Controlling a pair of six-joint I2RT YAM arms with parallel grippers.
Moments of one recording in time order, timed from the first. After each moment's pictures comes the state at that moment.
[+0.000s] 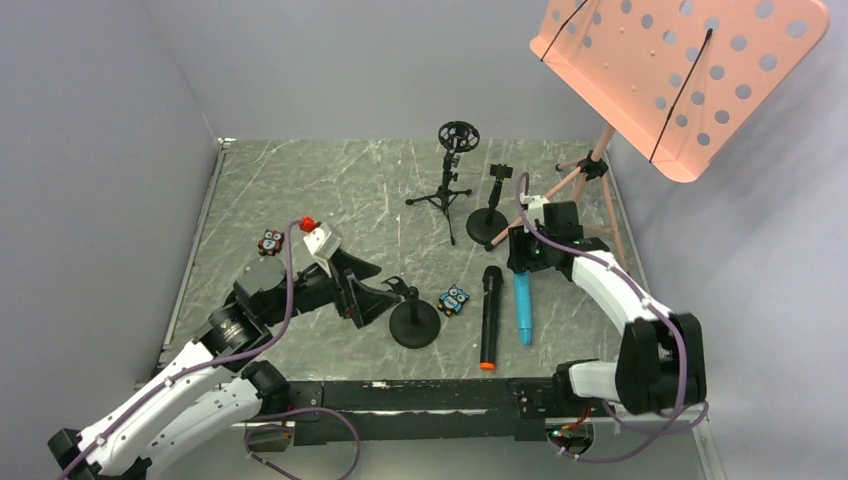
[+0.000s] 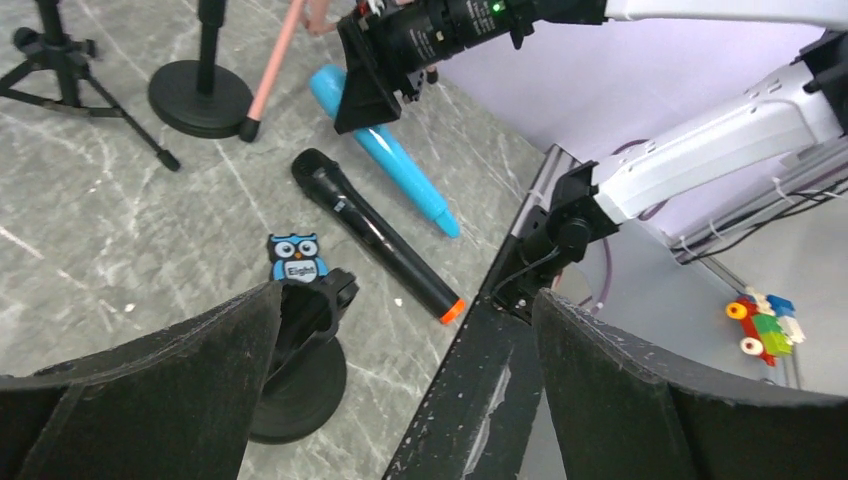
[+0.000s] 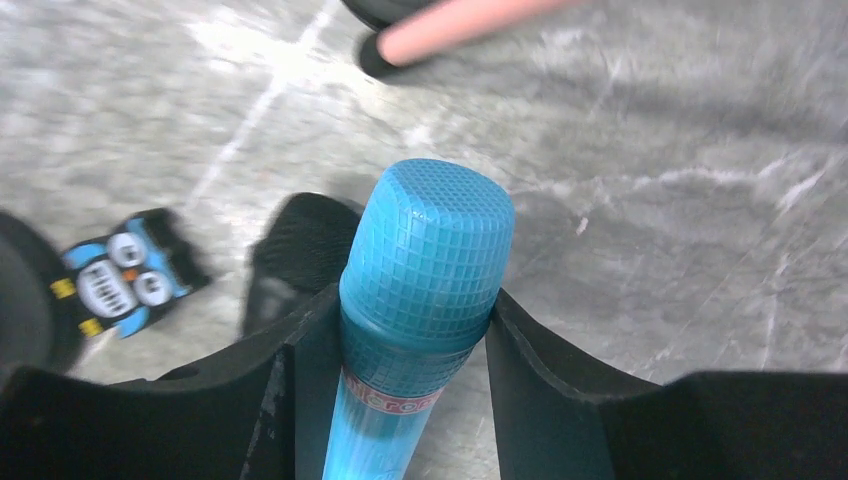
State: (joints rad) left arm -0.75 0.58 0.64 -0.13 0.34 -0.42; right arm 0.15 1.34 0.77 -0.39 -0.17 -0.04
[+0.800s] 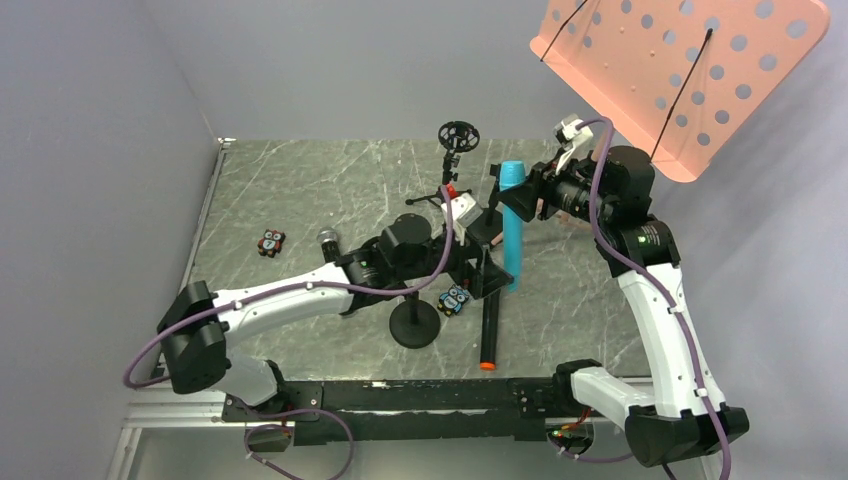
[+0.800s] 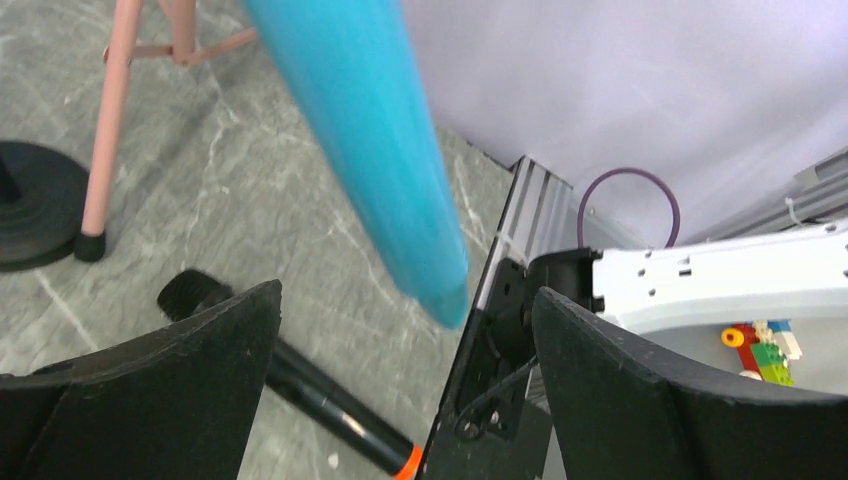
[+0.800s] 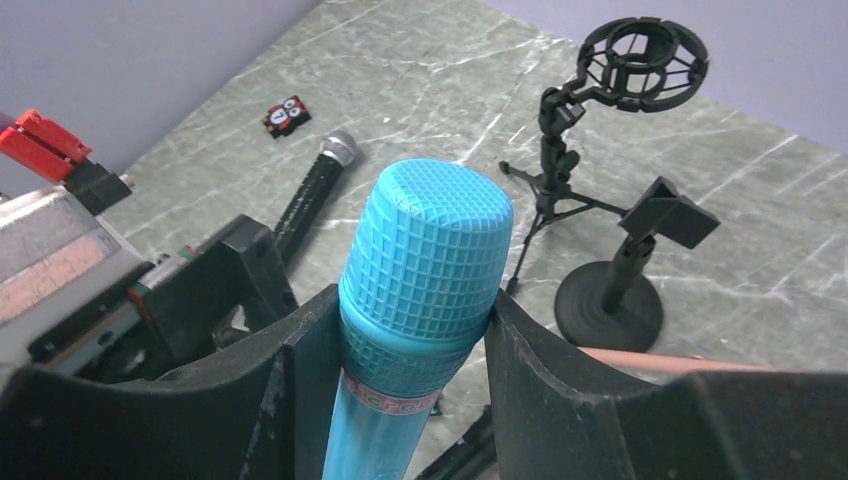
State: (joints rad) left arm -1.04 1.43 1.10 0.18 0.22 -0.44; right arm 0.16 1.04 1.29 -0.53 -0.63 0.04
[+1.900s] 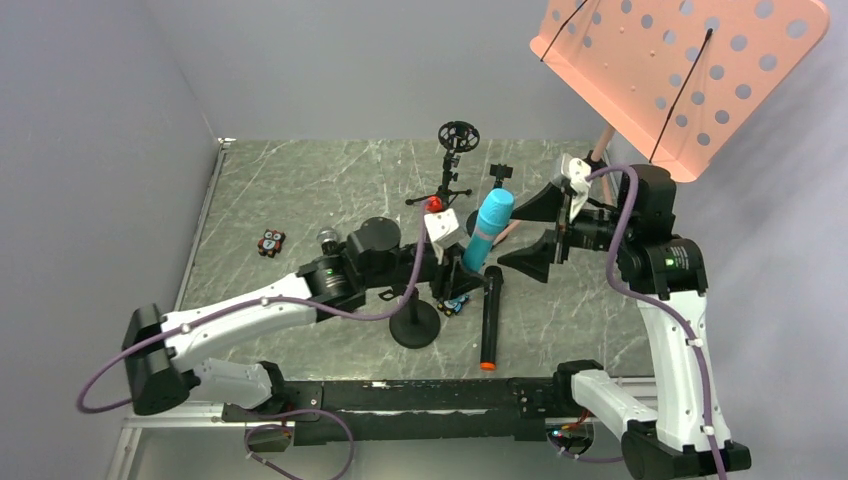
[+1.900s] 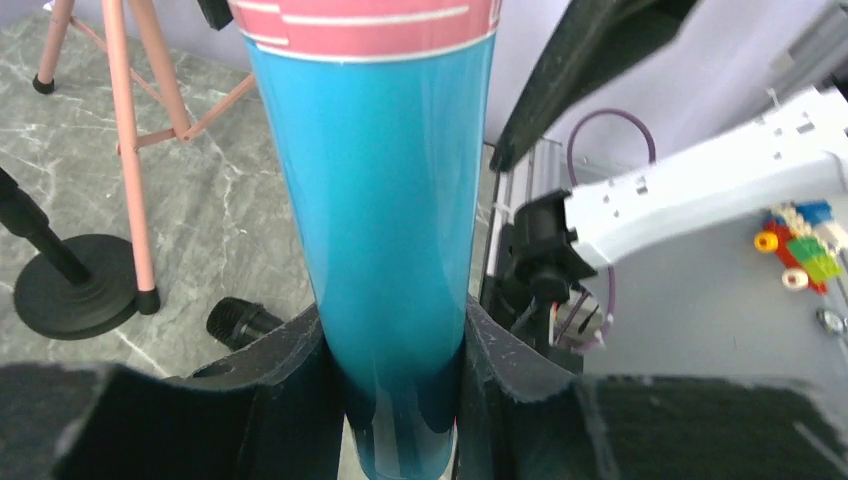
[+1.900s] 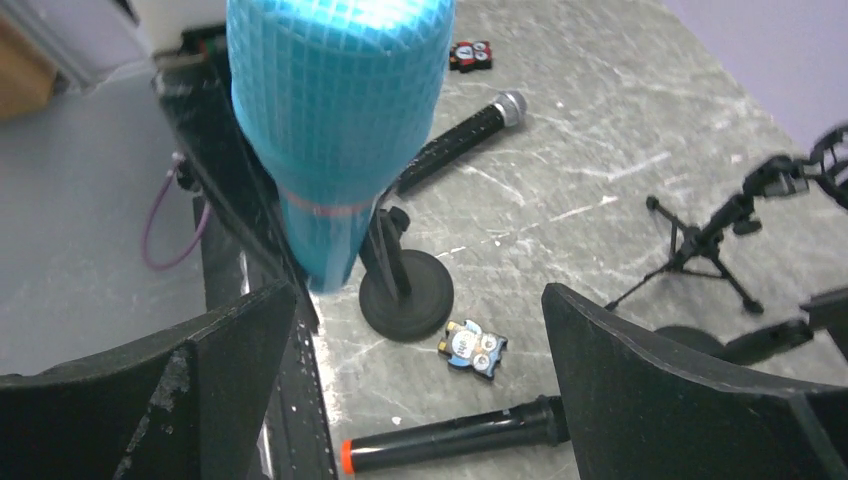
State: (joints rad) left arm -1.08 1.31 1.08 0.16 0.28 -0.22; right arm 0.10 0.96 1.35 -0.85 -1.10 -0.32
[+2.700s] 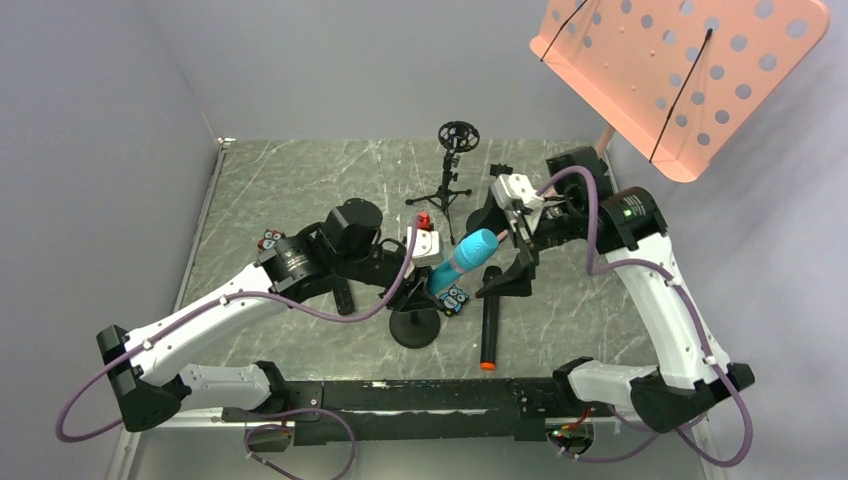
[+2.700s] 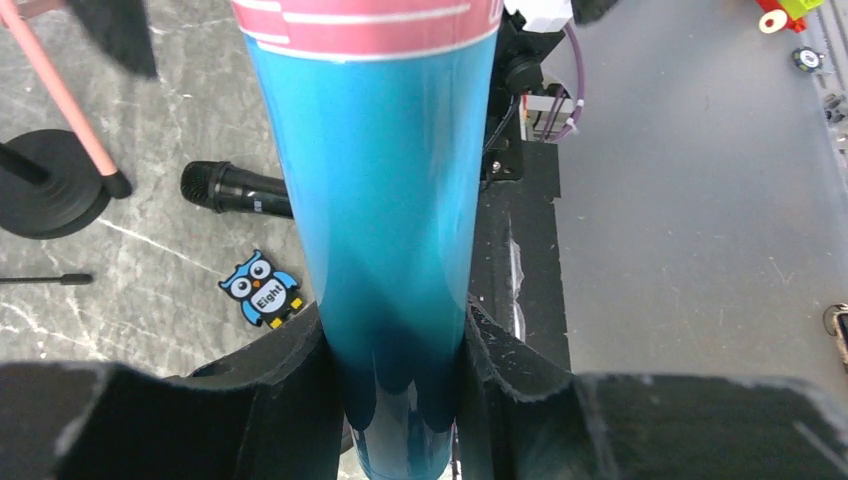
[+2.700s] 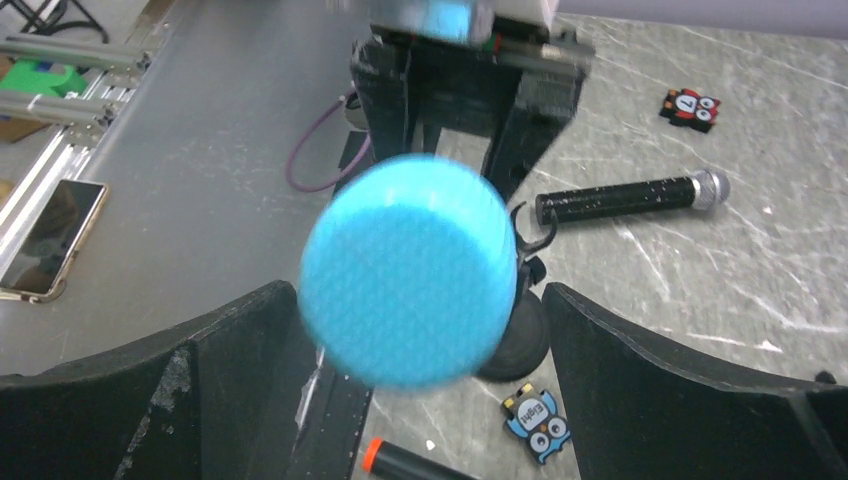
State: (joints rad) left arm -0.96 1.16 1.23 -0.52 0.59 0.16; right arm 0.39 1.19 1.57 -1.27 -1.28 -0.83
